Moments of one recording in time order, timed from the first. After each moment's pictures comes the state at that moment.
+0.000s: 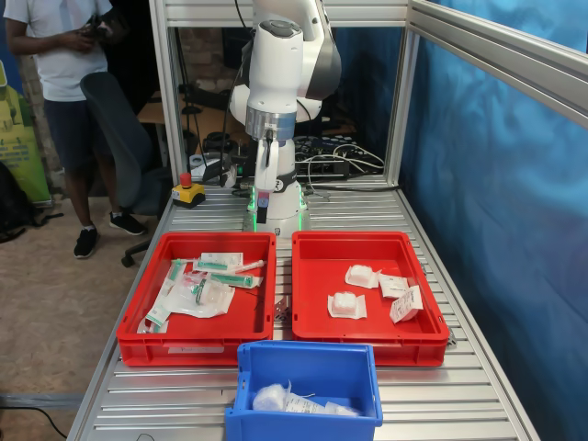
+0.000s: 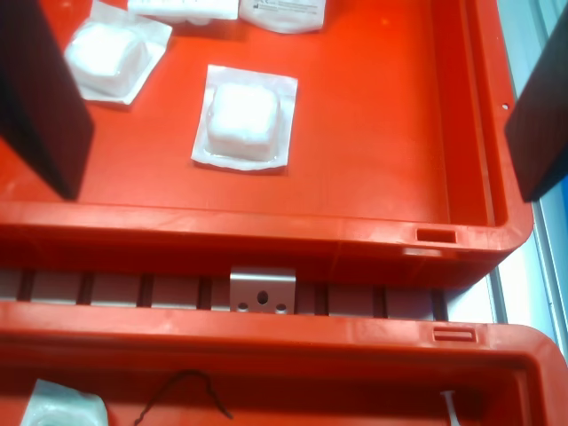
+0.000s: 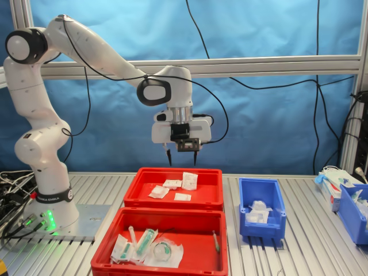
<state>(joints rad) -0.01 -0.16 -0.02 -2.32 -0.19 2.21 2.45</state>
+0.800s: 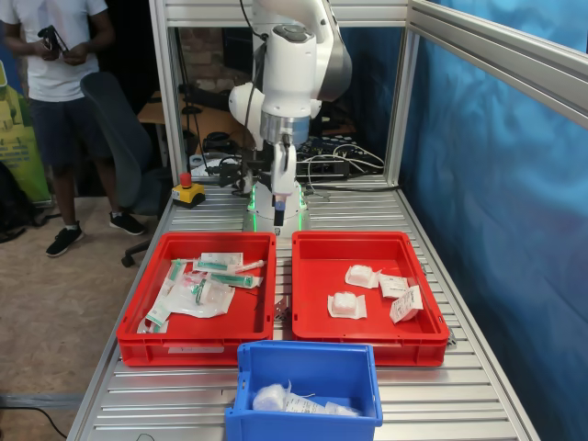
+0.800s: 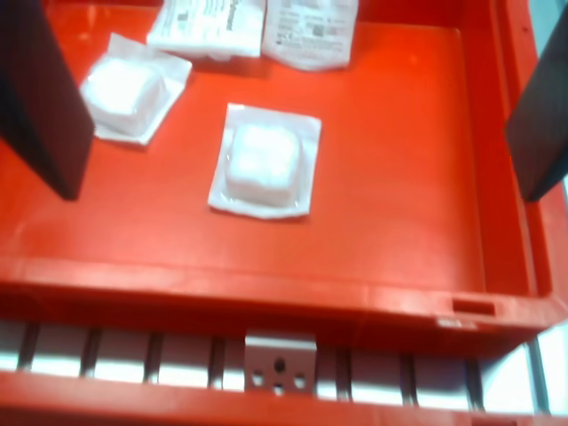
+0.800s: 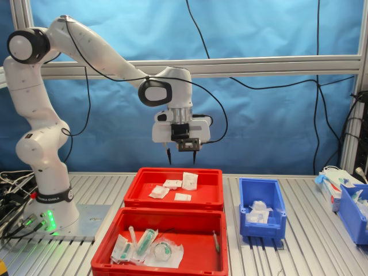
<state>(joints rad) 0.05 -0.15 -0.01 -2.33 -0.15 2.21 2.45</state>
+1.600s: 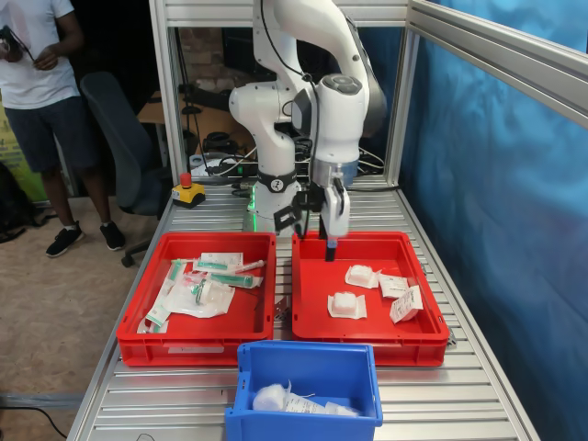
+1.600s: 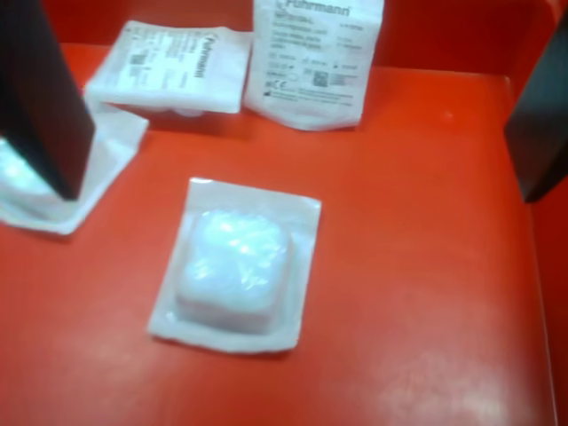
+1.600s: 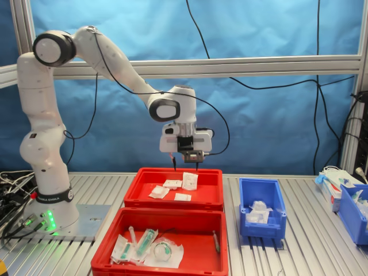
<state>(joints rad) 0.20 0.04 0.01 -2.34 -0.09 2.40 2.58</state>
